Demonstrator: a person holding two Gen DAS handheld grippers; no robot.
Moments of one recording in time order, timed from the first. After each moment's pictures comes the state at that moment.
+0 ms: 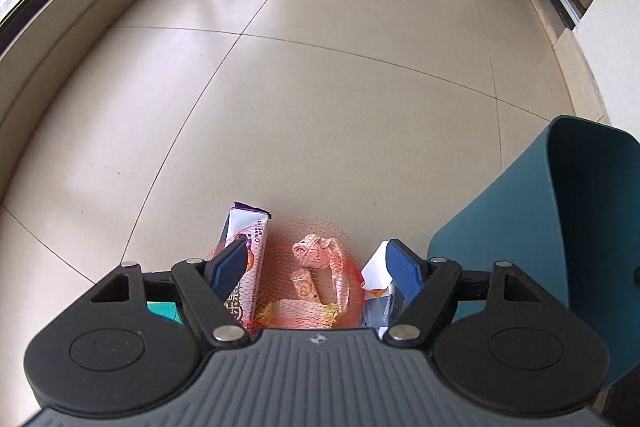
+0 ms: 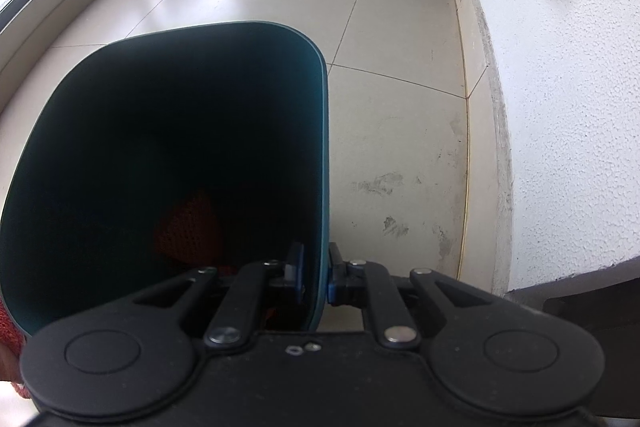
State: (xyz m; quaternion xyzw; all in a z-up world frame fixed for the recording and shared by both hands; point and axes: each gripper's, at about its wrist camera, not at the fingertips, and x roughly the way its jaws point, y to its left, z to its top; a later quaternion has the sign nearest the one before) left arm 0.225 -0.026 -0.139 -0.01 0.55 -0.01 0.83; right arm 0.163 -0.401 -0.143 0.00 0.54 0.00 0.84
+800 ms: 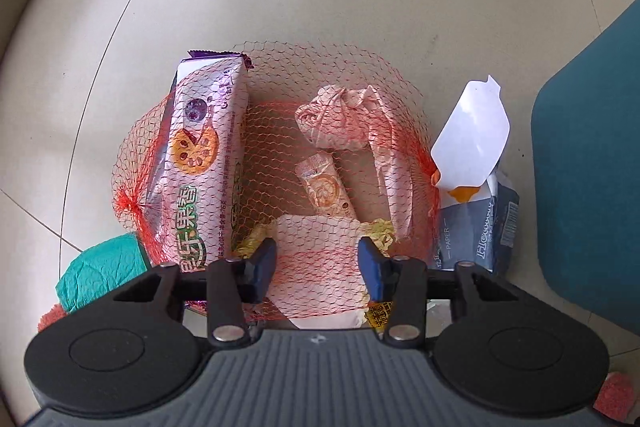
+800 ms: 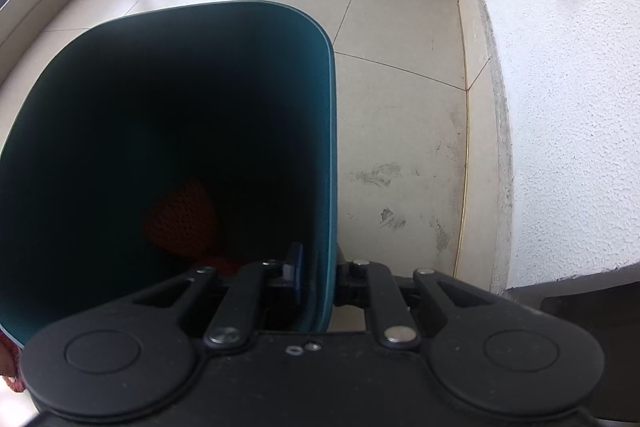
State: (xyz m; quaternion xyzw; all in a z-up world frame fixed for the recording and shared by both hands) left arm 0.225 -0.040 -0.330 0.06 0.68 0.02 0.73; right arm 0.175 -0.392 -0.161 -0.01 0.55 -0.01 0.84
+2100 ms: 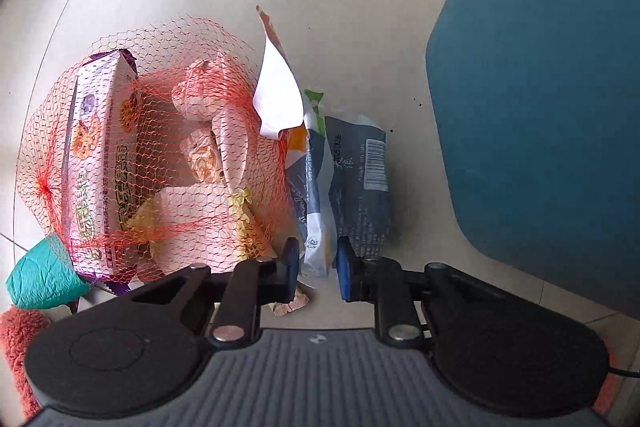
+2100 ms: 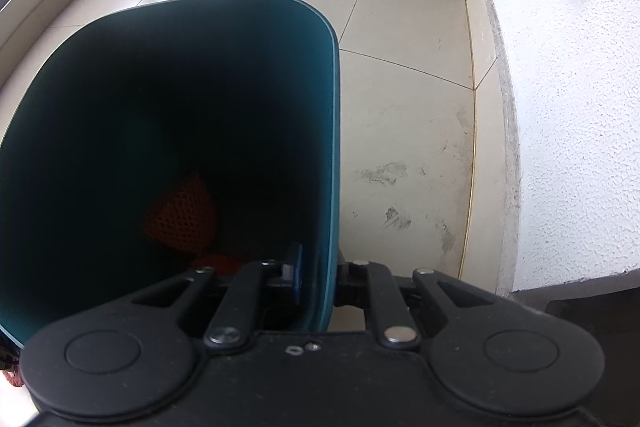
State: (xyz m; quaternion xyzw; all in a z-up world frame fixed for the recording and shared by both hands) left arm 0.189 -0.109 -0.330 0.07 0.67 -0.05 0.73; right arm 0.173 -0.393 -0.164 -0.01 0.55 0.00 0.83
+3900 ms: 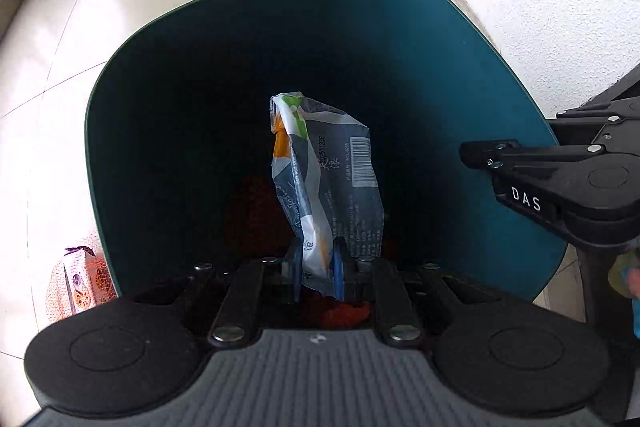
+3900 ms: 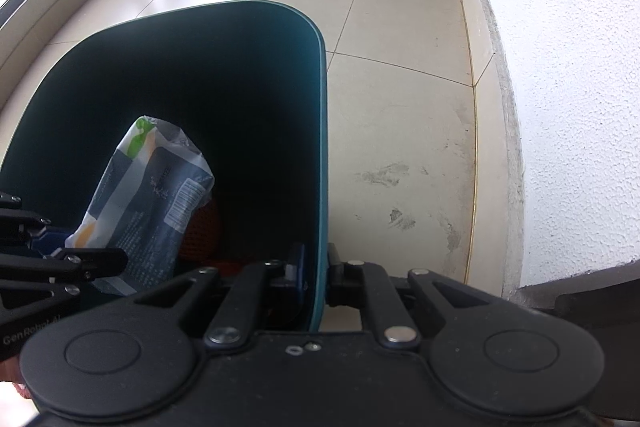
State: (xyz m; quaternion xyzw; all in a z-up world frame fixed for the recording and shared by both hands) left arm 0.172 -0.265 -0.157 0.15 0.58 -0.21 0.77; right arm 0.169 -0.408 -0.164 0.01 0.54 0.00 0.84
